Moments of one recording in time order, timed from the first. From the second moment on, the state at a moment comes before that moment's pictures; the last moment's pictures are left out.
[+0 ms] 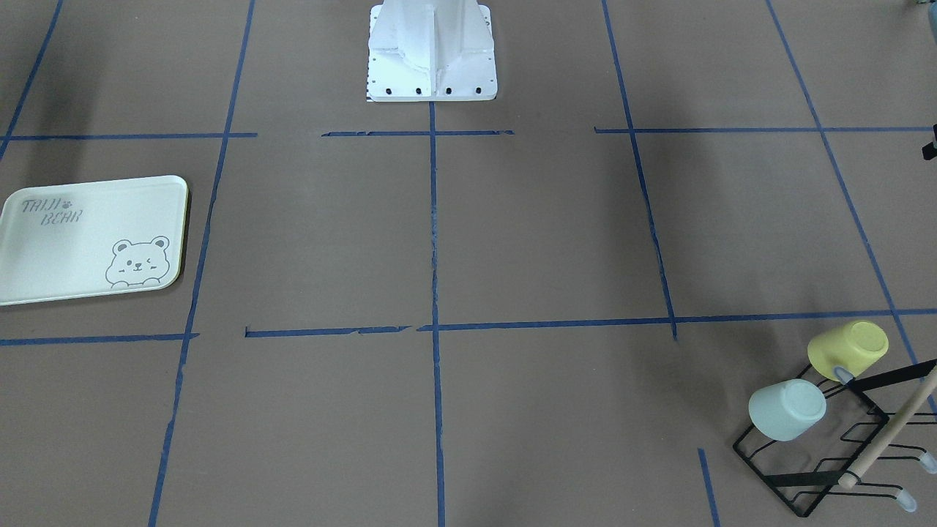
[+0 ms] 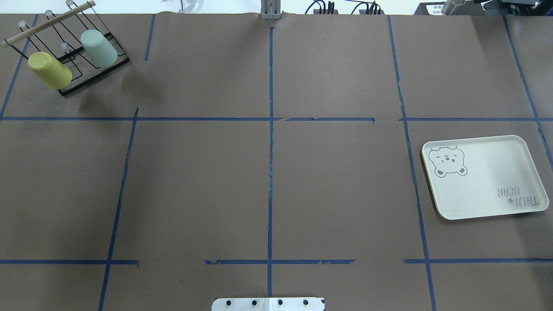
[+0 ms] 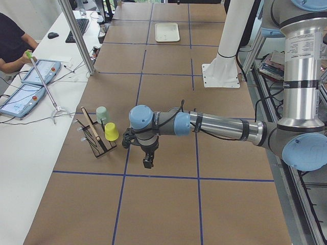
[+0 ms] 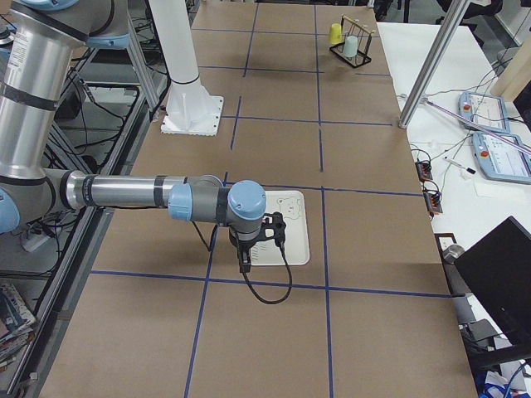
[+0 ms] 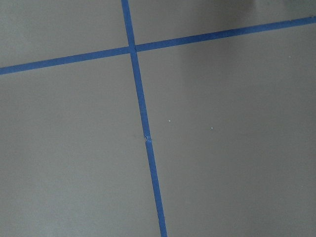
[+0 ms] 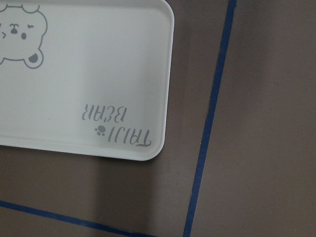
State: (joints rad) left arm -1.49 -1.49 -1.81 -1.39 -2.37 0.12; right arm 1.50 -1.93 1.95 -1.64 2.42 -0.15
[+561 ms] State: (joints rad) left arm -1.49 -1.48 -1.80 -1.44 -2.36 0.16; right arm 1.50 -1.93 1.95 -1.64 2.42 -0.15
